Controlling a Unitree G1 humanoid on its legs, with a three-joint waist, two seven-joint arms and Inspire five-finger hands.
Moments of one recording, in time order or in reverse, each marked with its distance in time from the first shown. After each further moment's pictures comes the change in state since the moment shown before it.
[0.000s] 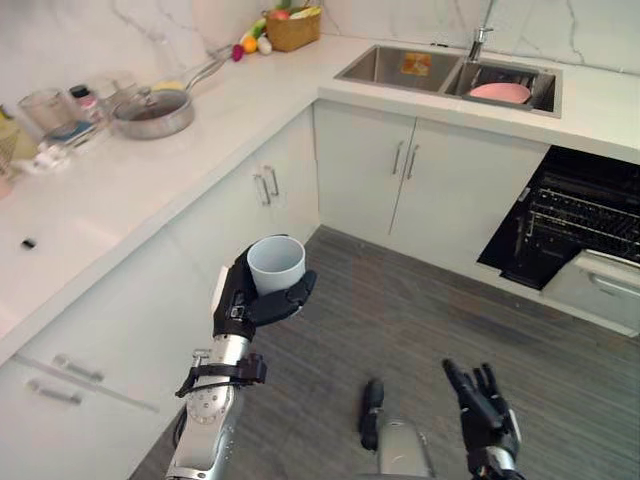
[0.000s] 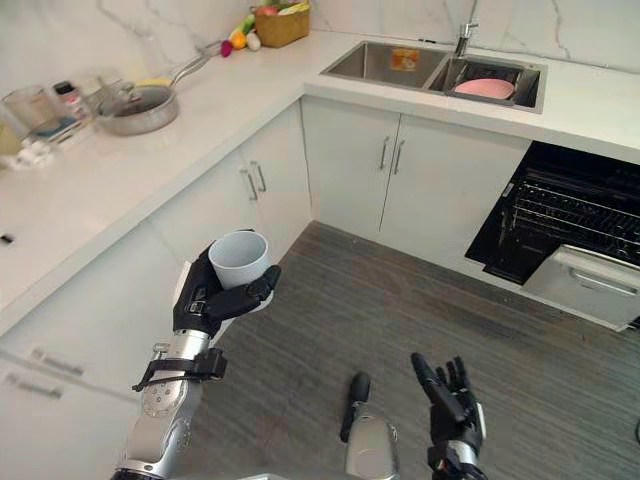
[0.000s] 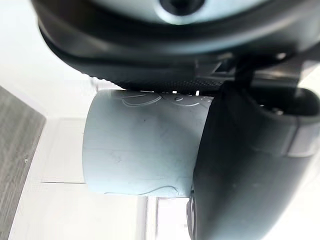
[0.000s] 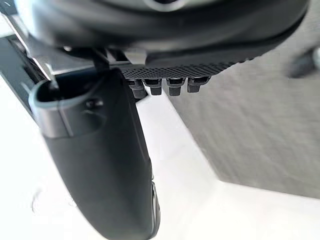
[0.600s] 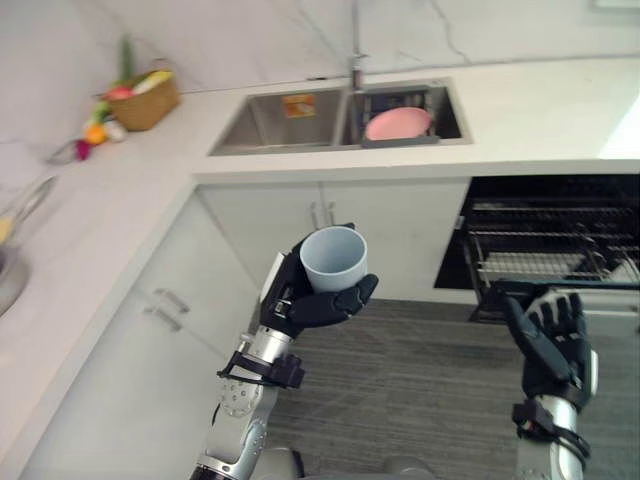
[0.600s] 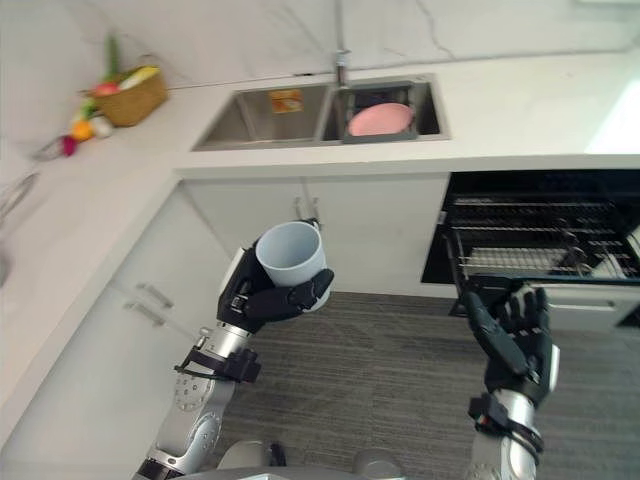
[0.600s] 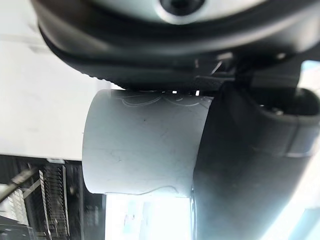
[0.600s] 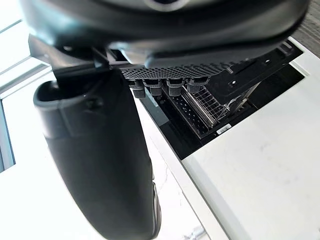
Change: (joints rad) left arm -0.039 -0.026 -0.141 -0.127 -0.081 -0.039 -0.149; right arm -0.081 -0.059 -0.025 -0.376 -0.163 -0.094 -0.152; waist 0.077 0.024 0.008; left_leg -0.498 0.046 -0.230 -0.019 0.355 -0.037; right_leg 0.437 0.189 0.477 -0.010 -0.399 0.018
